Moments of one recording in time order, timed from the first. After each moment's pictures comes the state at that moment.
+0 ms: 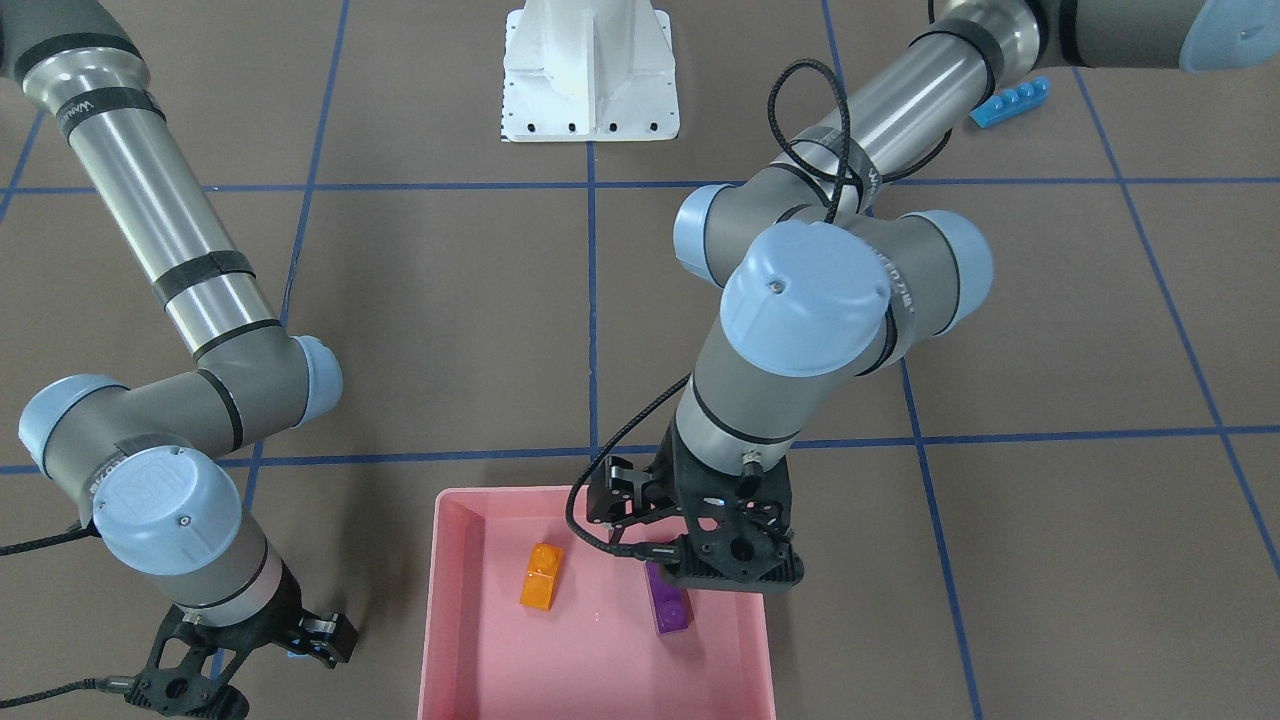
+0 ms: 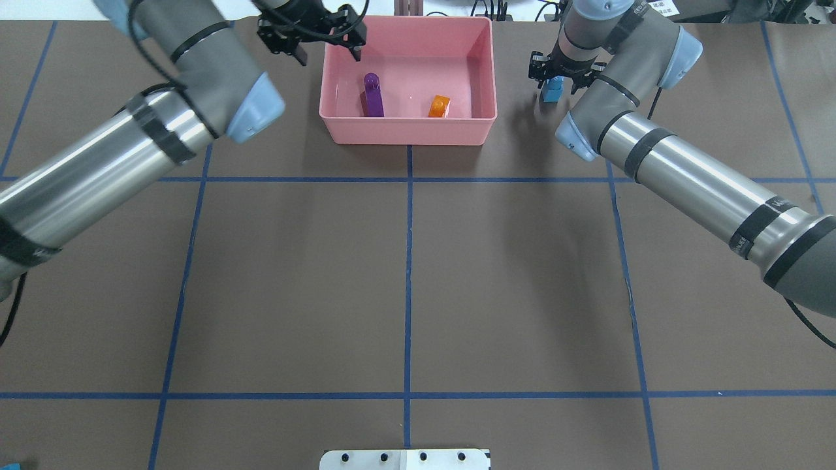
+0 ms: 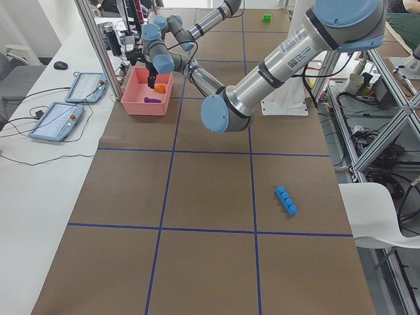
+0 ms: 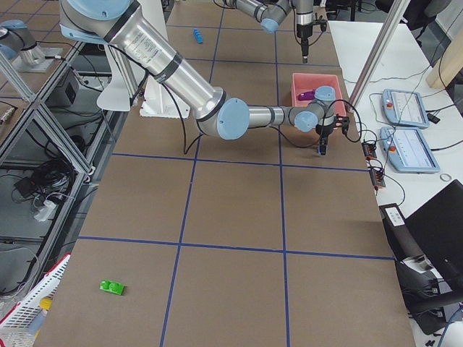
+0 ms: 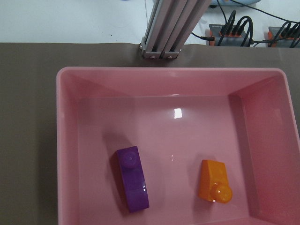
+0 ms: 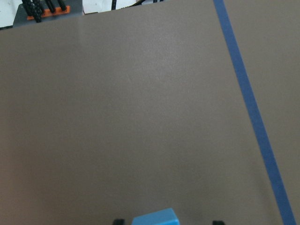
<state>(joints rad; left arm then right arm) -0.94 -2.41 -1.34 -1.90 -2.17 -0.95 0.94 -0.63 0.68 -0.98 1.93 1.08</state>
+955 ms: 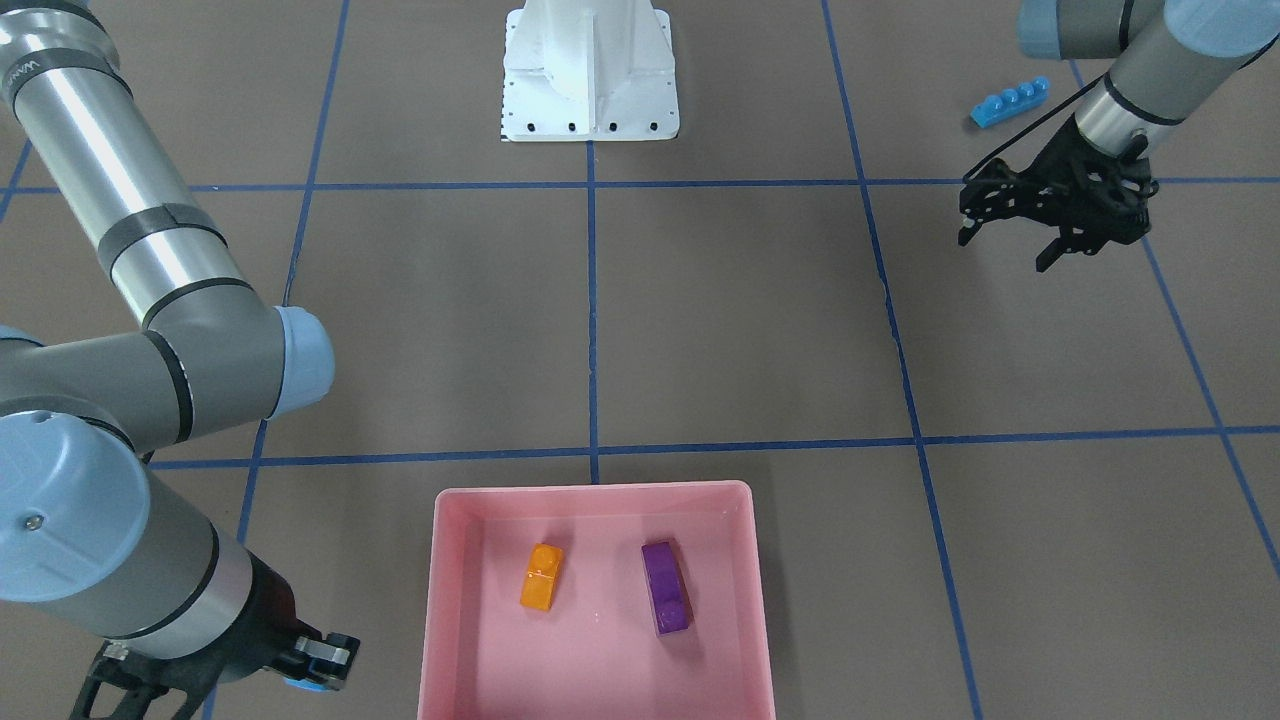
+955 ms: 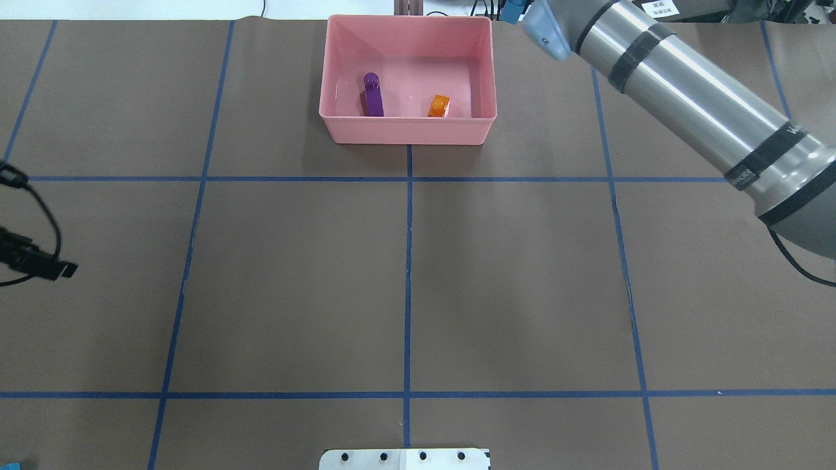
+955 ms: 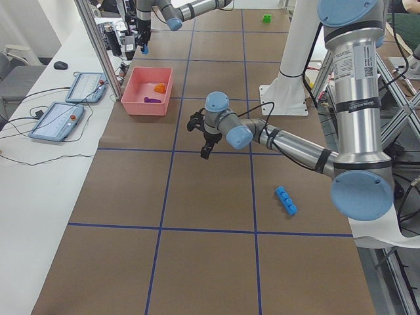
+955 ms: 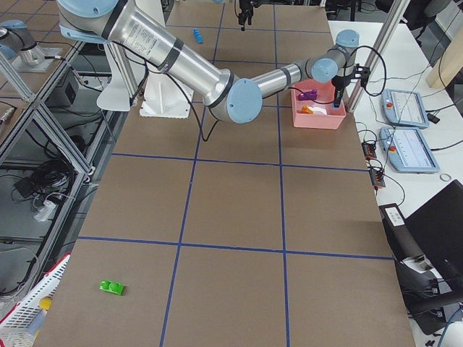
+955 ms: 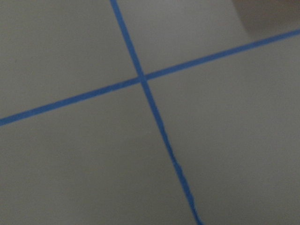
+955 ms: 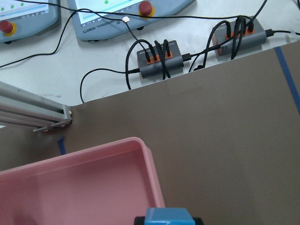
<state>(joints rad) -0.93 -1.32 -2.06 -2.01 -2.17 -0.40 1.03 -0.46 0.88 -1.26 2.12 1.13</state>
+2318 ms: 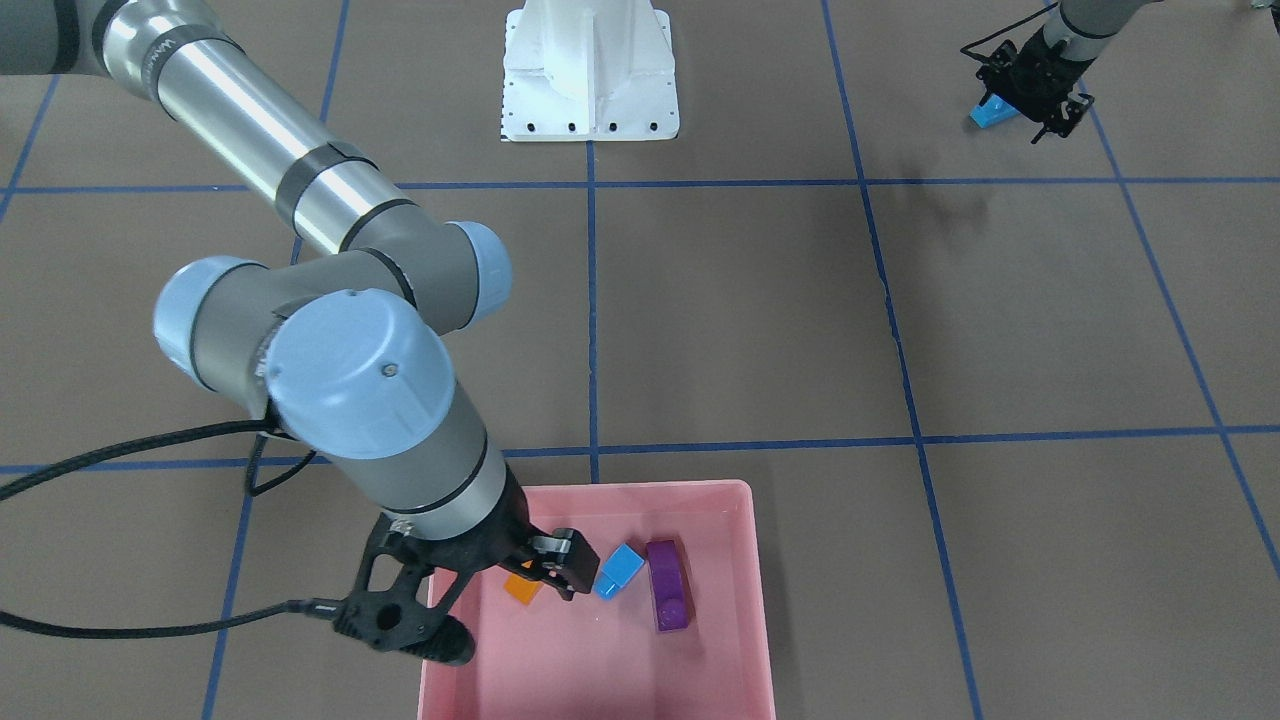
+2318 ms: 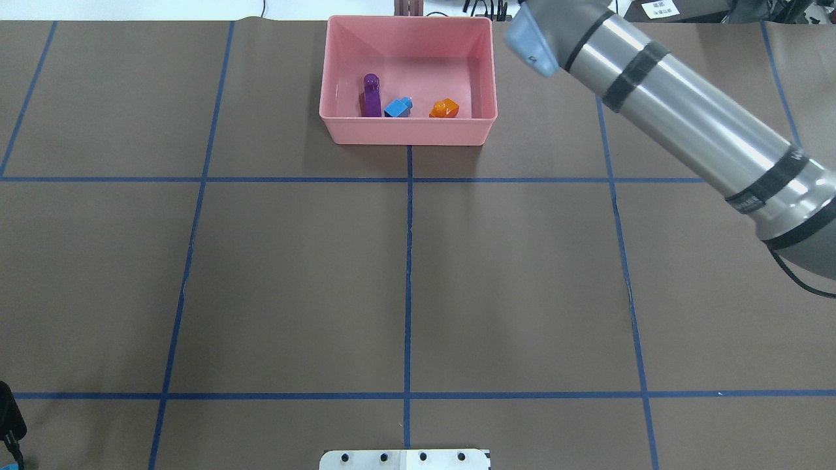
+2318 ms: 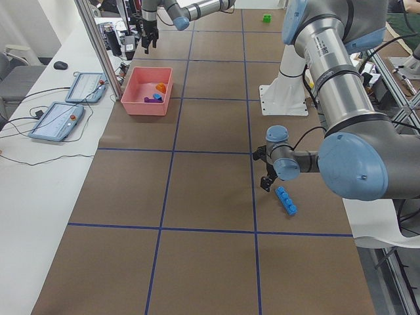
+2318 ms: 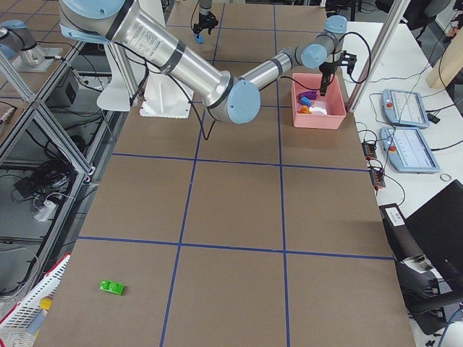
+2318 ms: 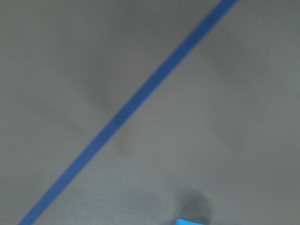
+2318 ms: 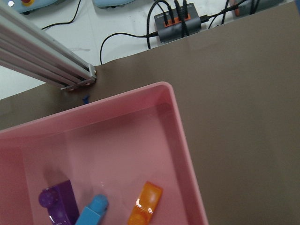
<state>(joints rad) -0.10 -0.91 -2.06 -2.37 -1.77 -0.57 1.03 -0.58 1.15 -1.44 2.18 1.11</state>
